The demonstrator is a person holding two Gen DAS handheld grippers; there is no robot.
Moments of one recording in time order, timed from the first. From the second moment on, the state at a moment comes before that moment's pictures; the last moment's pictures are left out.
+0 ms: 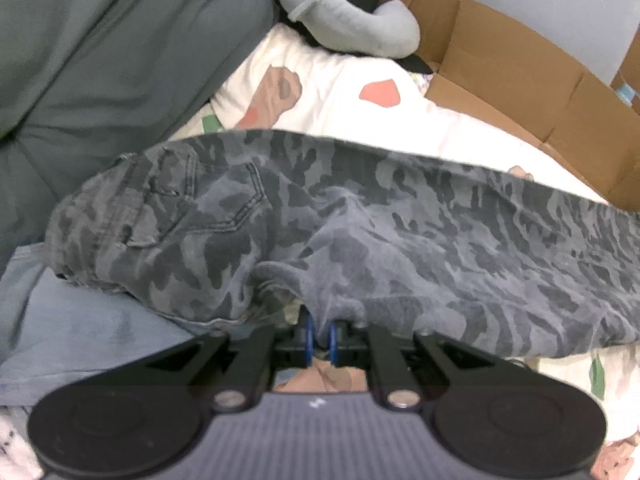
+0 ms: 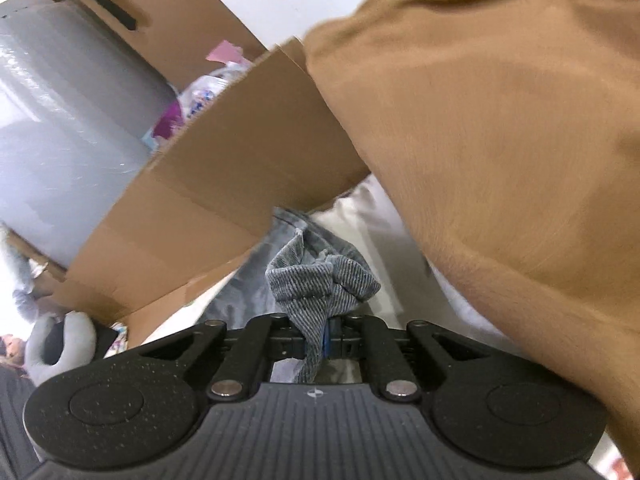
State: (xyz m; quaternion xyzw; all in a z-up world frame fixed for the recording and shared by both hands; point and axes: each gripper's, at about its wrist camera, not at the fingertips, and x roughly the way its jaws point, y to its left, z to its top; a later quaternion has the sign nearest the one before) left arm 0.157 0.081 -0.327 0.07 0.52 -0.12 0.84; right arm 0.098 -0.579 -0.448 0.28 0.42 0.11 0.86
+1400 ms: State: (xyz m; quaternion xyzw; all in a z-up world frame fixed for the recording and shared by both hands) left arm 0.076 0.081 -0.328 0.08 0.53 -0.14 0.83; right arm -0.086 -0.764 -0.362 0.26 0.52 0.05 0.81
